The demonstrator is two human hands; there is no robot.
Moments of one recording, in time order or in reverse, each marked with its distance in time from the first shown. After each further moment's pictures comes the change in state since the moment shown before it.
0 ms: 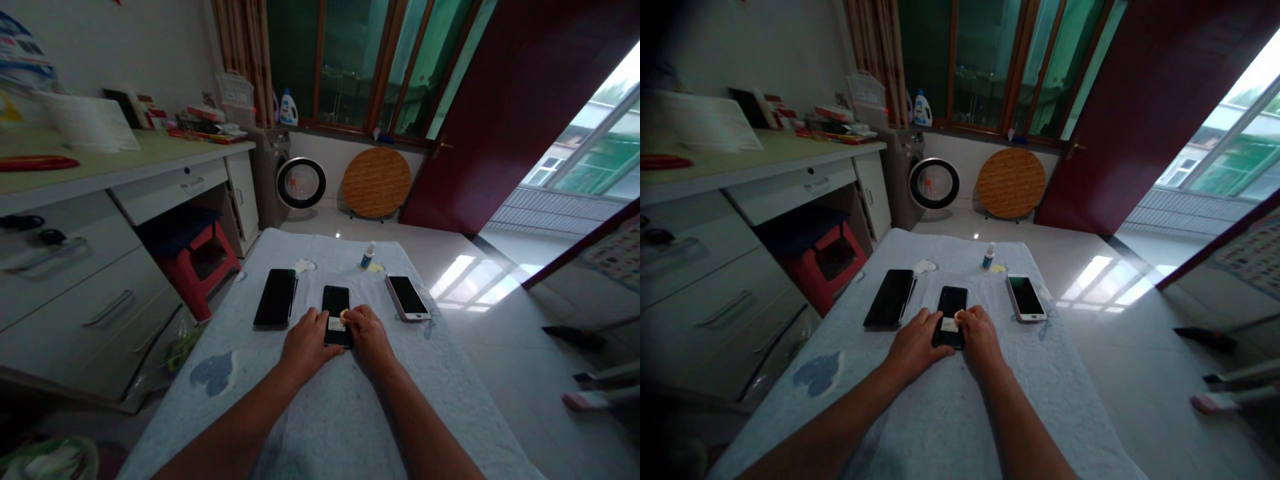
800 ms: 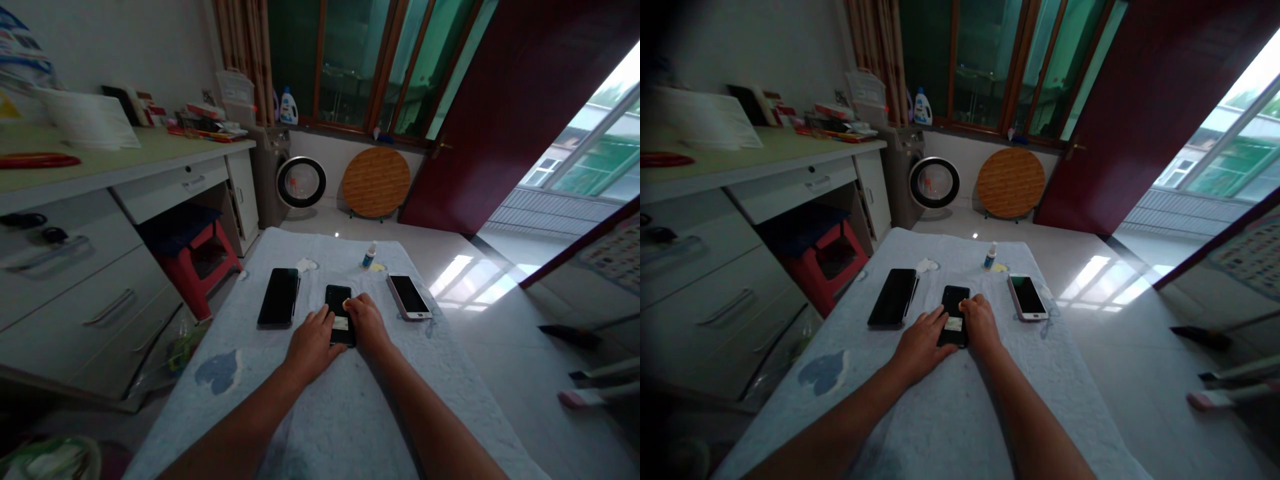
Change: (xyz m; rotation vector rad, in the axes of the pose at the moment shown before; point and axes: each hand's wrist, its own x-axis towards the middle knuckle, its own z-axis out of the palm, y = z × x) left_hand -0.002 -0.001 -0.001 -0.039 -0.033 0.083; right_hand 0.026 0.000 0.005 -0.158 -0.019 0.064
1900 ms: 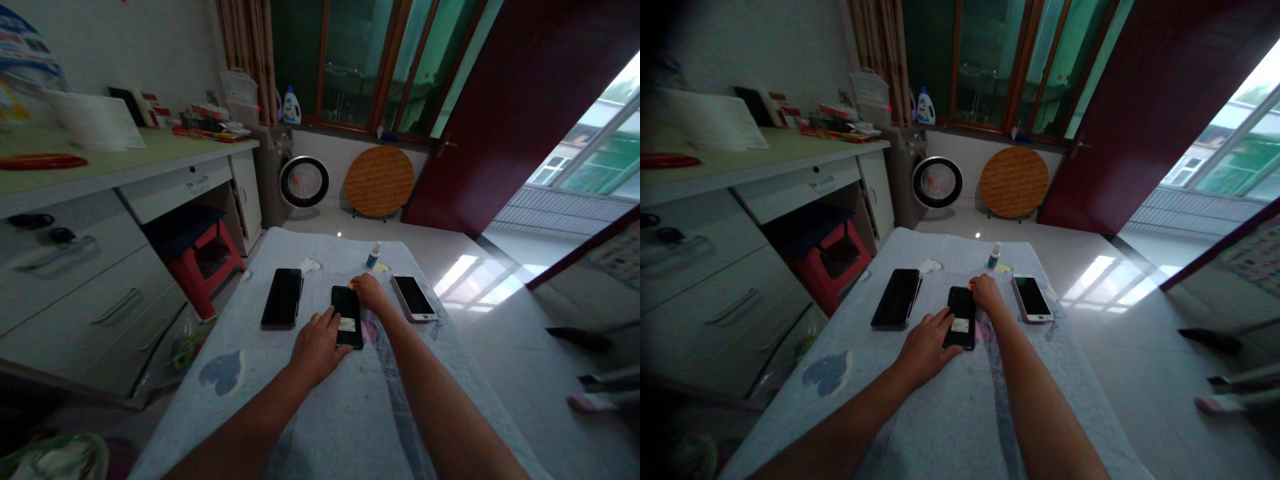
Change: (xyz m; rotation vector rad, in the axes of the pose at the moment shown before) left_hand 0.001 0.003 0.000 -0.009 -0.009 -0.007; right_hand 0.081 0.019 -0.009 -0.376 -0.251 -0.003
